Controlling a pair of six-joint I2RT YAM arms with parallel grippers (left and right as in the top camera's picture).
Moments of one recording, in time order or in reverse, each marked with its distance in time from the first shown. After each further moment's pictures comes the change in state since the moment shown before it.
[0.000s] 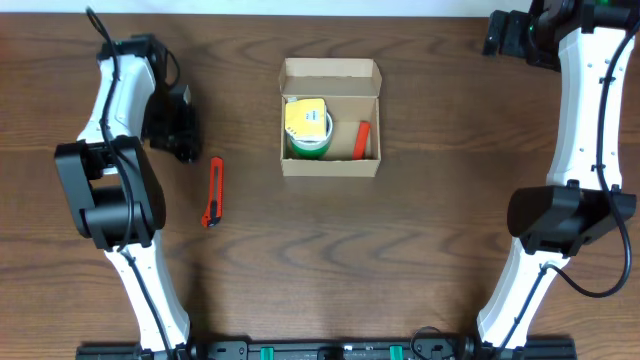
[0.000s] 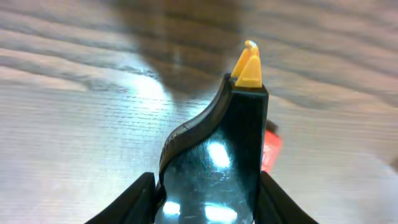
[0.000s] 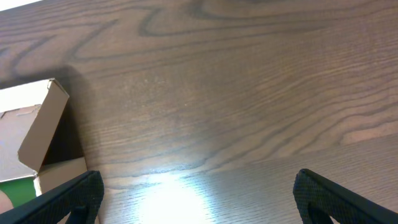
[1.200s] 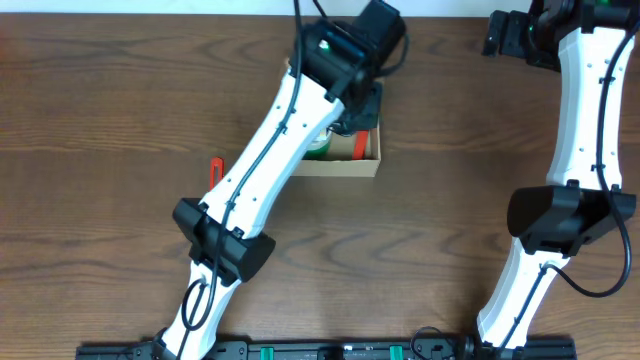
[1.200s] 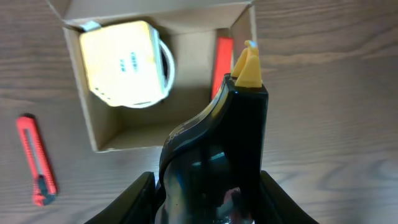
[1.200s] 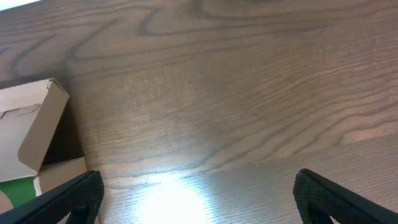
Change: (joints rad) left arm -0.774 -0.017 0.664 -0.257 -0.171 -0.534; right arm 0.000 0.000 0.000 0.000 0.000 0.000
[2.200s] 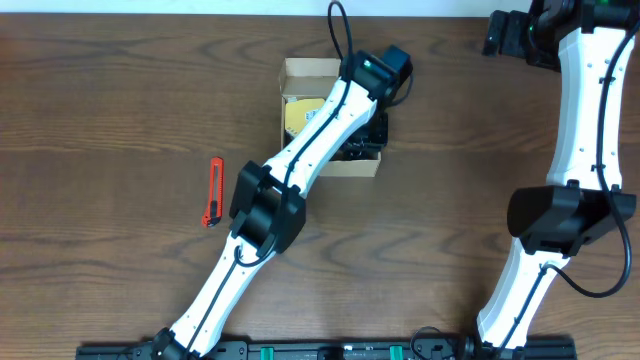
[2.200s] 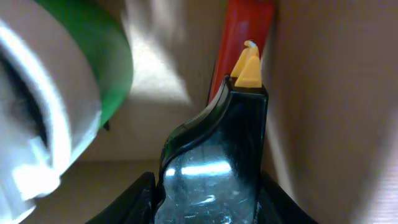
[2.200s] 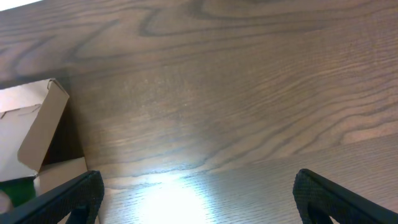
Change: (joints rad) left arm -0.001 0.357 -0.017 0.103 0.066 -0.056; right arm 0.000 0.000 0.000 0.000 0.000 0.000
